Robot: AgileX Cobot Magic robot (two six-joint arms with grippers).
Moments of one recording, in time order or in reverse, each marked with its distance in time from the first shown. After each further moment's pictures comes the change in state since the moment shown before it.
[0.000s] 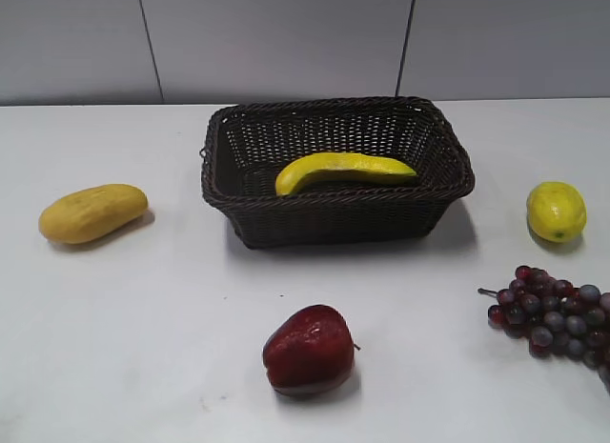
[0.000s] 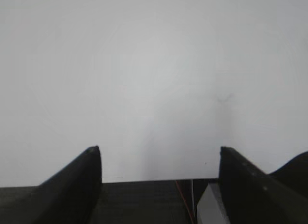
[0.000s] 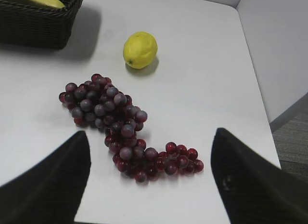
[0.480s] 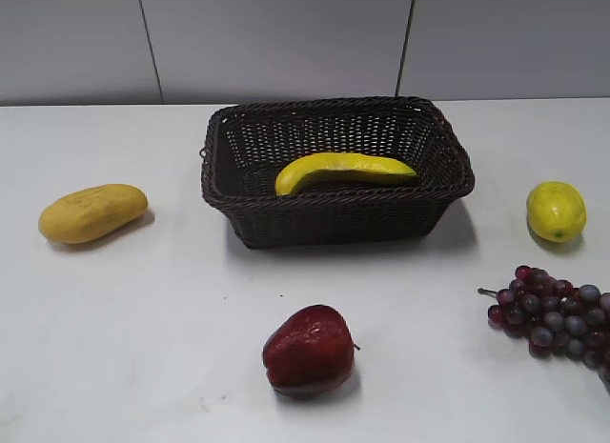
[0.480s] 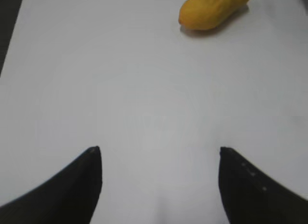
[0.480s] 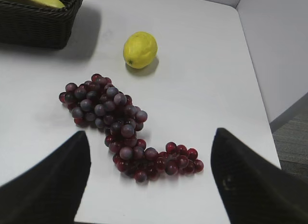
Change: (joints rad) left arm 0.000 -0.366 0.002 0.007 0.001 -0.001; right arm 0.000 0.000 0.000 0.000 0.000 0.000
